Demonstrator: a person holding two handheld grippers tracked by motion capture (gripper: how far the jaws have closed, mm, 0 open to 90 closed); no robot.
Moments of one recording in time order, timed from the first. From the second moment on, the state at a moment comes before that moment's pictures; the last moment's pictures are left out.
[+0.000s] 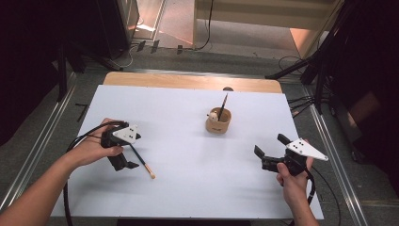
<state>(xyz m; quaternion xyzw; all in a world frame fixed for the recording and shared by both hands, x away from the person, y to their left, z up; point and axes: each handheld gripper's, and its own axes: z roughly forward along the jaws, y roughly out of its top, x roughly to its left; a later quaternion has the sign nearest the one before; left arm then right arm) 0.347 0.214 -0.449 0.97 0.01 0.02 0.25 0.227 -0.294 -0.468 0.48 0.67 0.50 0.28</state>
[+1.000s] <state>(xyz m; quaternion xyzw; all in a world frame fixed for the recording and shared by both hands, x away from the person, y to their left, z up) 0.341 0.191 -0.471 0.99 -0.01 0.02 0.13 0.229 -0.292 -0.471 0.48 0.67 0.49 0.27</state>
